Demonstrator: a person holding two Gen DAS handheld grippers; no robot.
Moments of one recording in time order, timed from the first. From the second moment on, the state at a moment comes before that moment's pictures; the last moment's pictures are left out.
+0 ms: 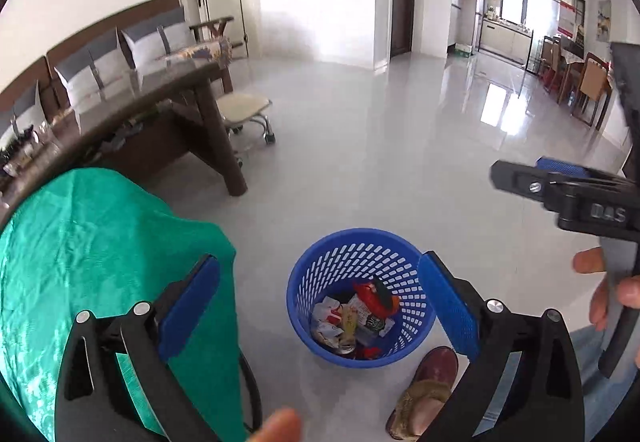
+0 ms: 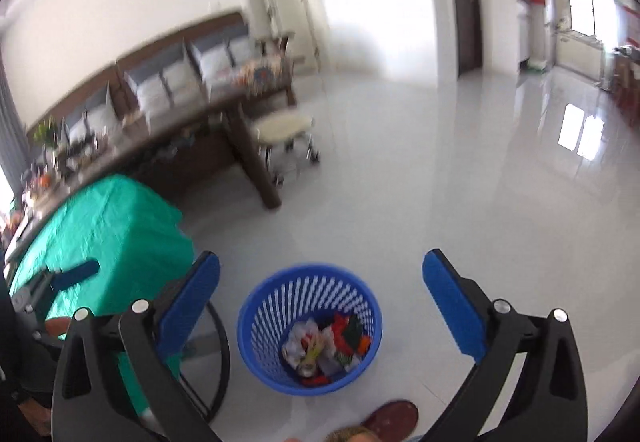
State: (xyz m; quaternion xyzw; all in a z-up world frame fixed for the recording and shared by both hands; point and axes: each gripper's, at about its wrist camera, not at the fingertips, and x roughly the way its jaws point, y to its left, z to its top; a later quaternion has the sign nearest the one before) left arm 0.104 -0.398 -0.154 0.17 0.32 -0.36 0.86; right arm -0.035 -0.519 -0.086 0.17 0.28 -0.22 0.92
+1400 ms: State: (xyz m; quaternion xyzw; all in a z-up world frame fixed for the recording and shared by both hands) left arm 0.095 -0.379 -0.157 0.17 0.45 -0.31 0.82; right arm -0.048 -0.474 -0.110 0.16 0.47 -0.21 0.84
